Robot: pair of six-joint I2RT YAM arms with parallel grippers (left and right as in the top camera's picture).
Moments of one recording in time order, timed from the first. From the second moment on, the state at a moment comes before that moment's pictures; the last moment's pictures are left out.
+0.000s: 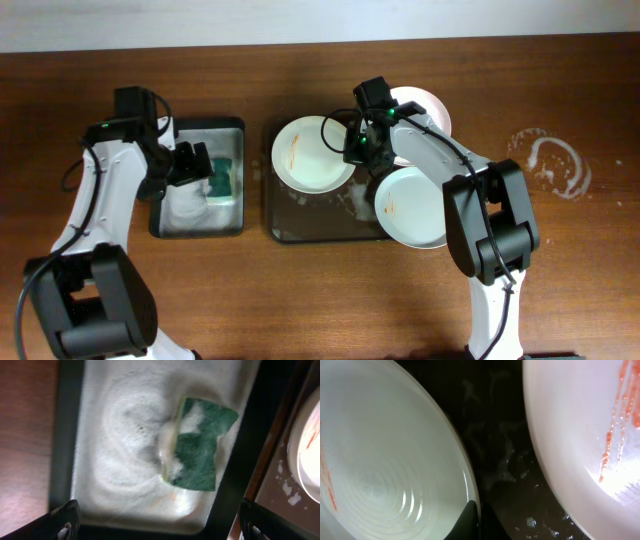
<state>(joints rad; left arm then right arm) 0.11 1.79 1.40 -0.96 0.10 -0.15 0.35 2.20 1.61 -0.68 -0.17 0.50</state>
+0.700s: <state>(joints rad) 0.02 1.98 1.40 -0.80 0.10 -0.11 0.35 2.20 1.61 -0.69 -0.17 0.50</state>
